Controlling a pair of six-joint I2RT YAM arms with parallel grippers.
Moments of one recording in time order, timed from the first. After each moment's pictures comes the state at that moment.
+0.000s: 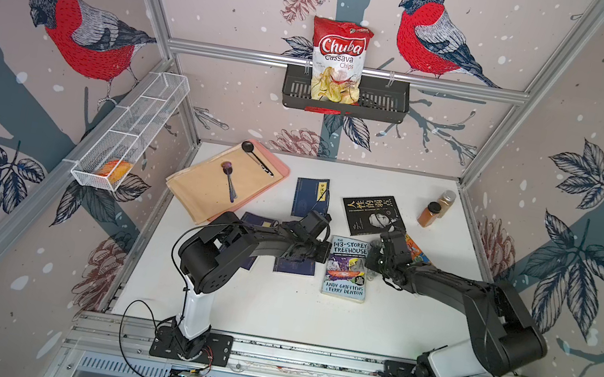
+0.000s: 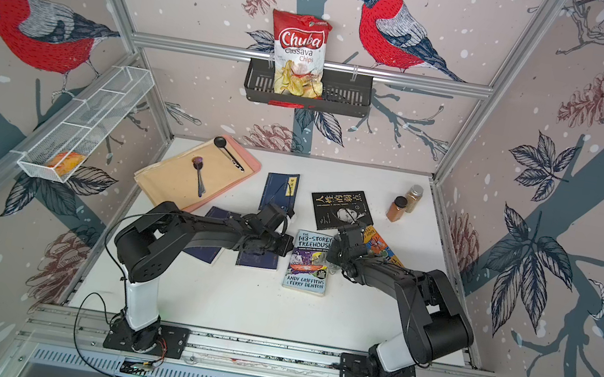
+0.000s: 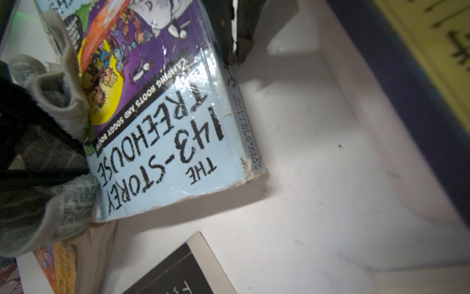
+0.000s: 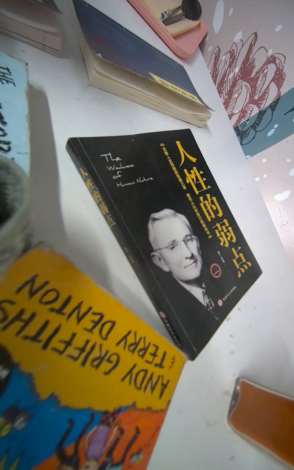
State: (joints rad) left arm -0.74 1.91 1.04 -0.04 0.23 -0.46; right arm 0.50 1.57 0.64 0.00 0.05 0.57
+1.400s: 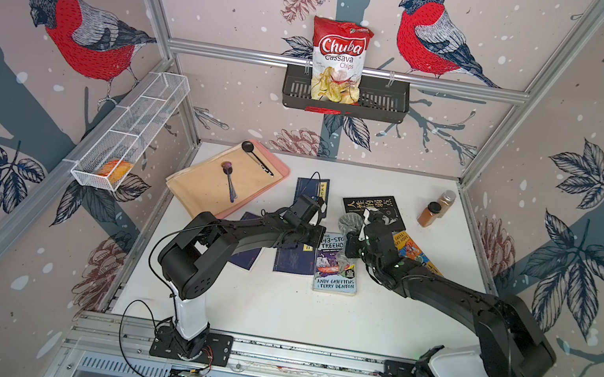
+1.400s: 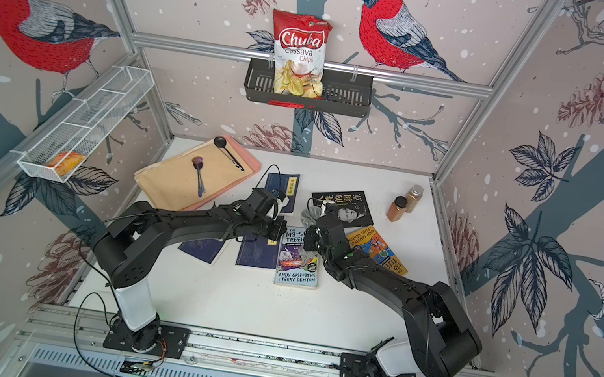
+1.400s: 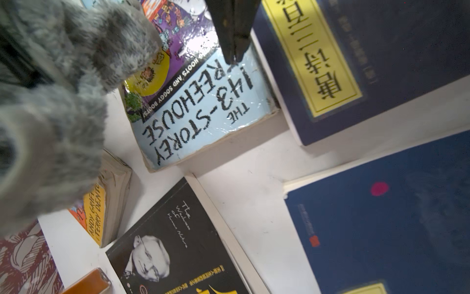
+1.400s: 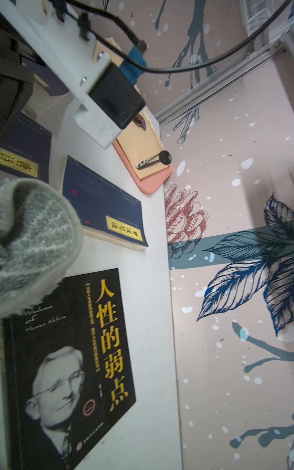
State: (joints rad) left arm -0.64 1.78 1.05 -0.11 0.21 -0.39; right arm 0.73 1.44 0.69 0.17 0.17 0.34
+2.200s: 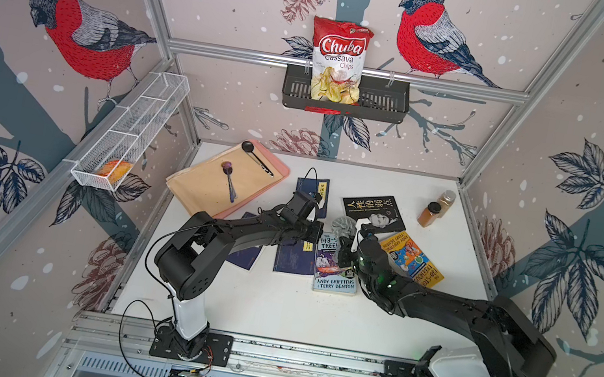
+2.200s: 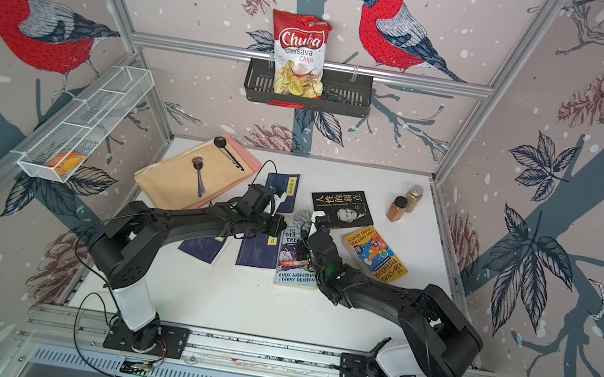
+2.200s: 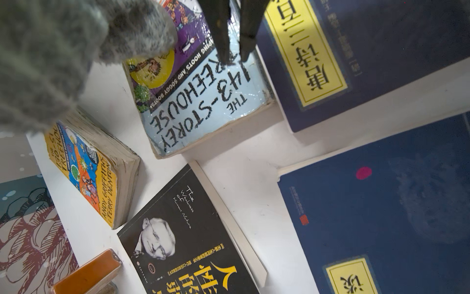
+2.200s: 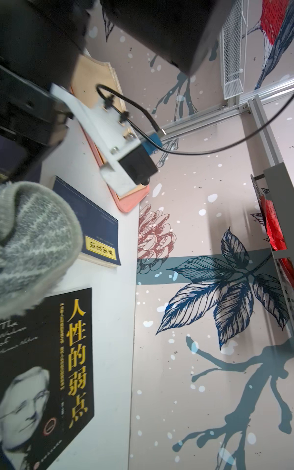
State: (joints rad) left arm -0.62 1.77 1.06 -0.09 0.24 -0.40; right arm 0.88 1.40 0.53 0.44 0.33 0.28
